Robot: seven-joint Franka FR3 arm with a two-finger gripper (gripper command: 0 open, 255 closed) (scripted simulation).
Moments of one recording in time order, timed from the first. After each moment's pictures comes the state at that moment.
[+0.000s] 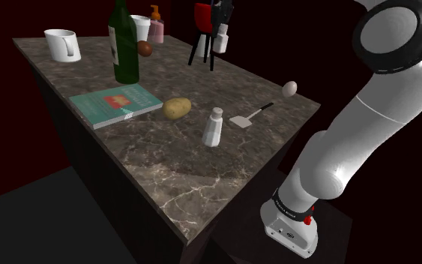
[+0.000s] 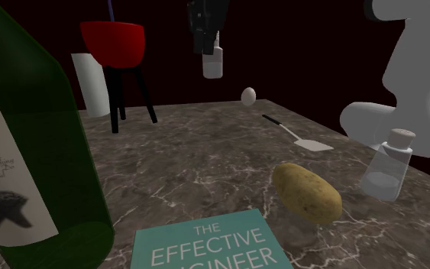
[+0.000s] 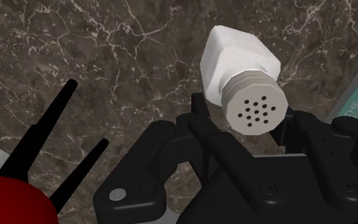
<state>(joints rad) 0.16 -0.12 -0.27 -1.53 -0.03 1.52 -0.37</state>
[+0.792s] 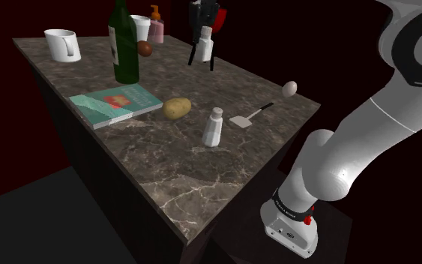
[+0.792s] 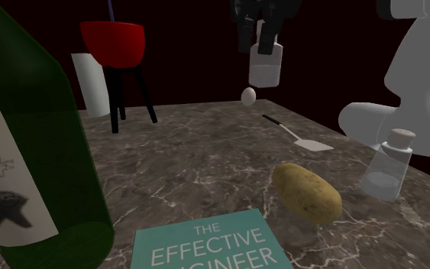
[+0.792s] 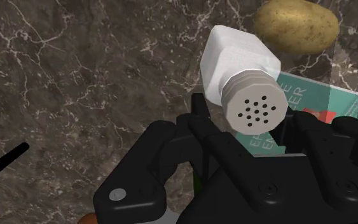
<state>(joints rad) 0.27 -0.26 -0.08 -1.68 -0.05 1.52 -0.07</state>
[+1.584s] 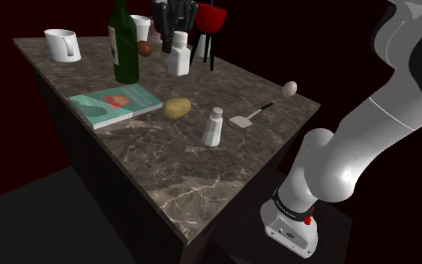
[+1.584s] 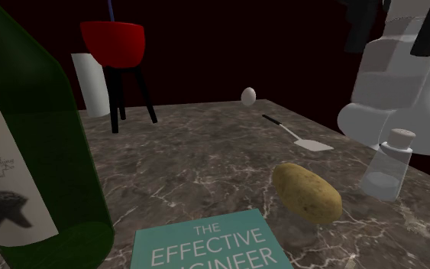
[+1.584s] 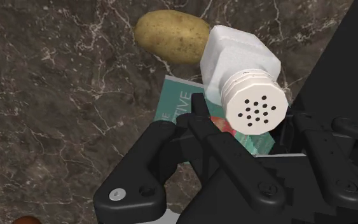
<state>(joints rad) 0.38 -0.25 0.12 -1.67 -0.02 1.50 0.23</state>
